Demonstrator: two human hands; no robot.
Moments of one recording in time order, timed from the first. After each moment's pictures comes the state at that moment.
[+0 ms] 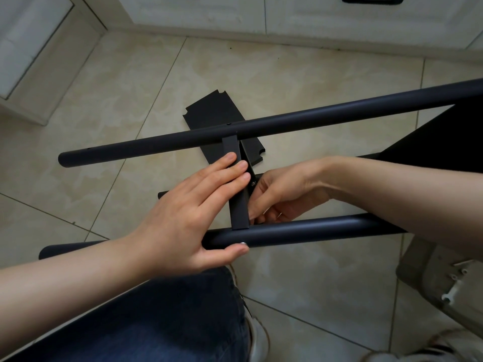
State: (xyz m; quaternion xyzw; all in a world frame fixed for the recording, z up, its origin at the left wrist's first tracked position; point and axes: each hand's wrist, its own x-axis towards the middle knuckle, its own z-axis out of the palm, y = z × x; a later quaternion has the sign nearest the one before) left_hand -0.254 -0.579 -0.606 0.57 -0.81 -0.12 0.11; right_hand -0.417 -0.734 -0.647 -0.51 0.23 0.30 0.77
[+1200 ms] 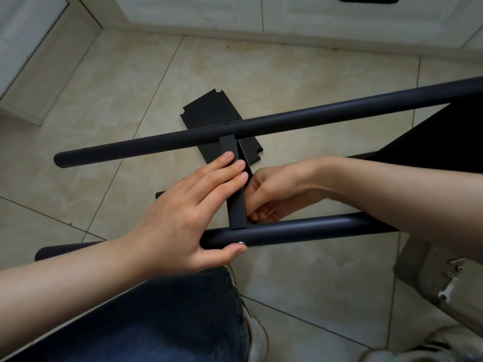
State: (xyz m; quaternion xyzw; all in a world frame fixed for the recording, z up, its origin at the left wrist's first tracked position) left_hand -0.255 -0.579 -0.606 0.57 -0.81 -0.12 0.11; right_hand -0.413 -0.731 -0.652 -0.52 0.23 0.27 0.78
